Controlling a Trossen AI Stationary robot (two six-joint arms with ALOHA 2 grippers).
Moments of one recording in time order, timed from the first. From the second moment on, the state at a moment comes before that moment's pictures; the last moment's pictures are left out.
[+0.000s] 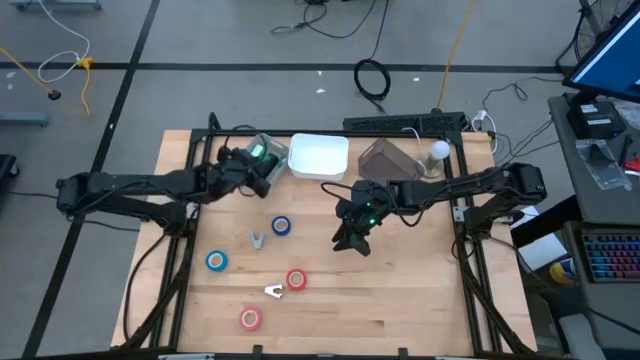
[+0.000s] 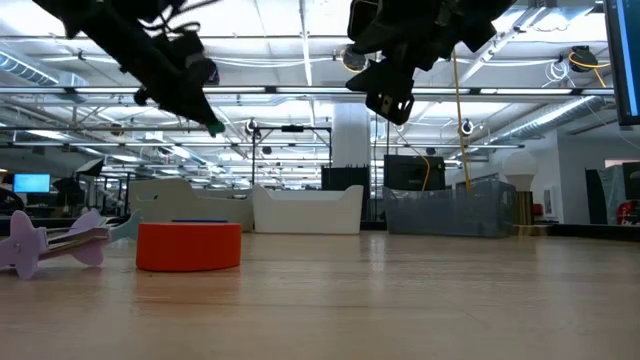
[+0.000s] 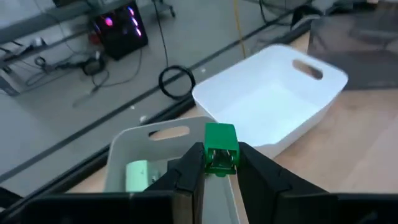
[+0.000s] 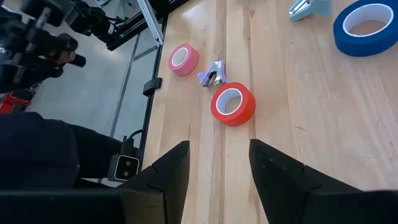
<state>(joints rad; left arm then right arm) 0.20 0.99 0.62 -0.21 -0.62 -0.26 0.00 1.55 1.01 -0.08 -0.50 0.45</state>
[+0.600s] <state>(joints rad) 0.45 1.29 0.62 -0.15 -0.29 -0.20 0.00 1.55 1.01 -0.08 -0.50 0.46</state>
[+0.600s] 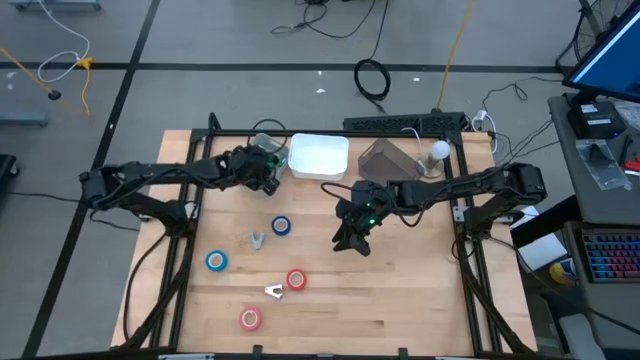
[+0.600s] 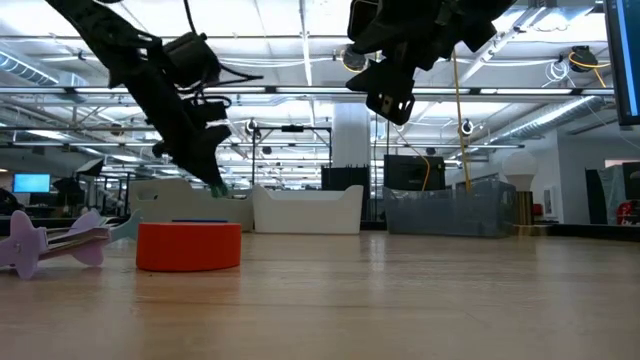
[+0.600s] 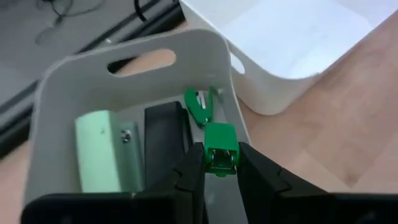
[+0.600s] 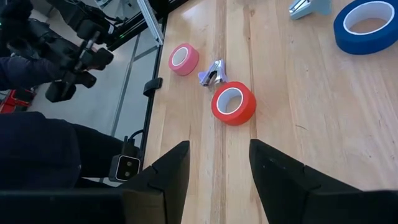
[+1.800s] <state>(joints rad) 0.46 1.40 0.62 -0.13 -0.23 -0.20 0.00 1.55 1.01 -0.08 -0.49 0.45</state>
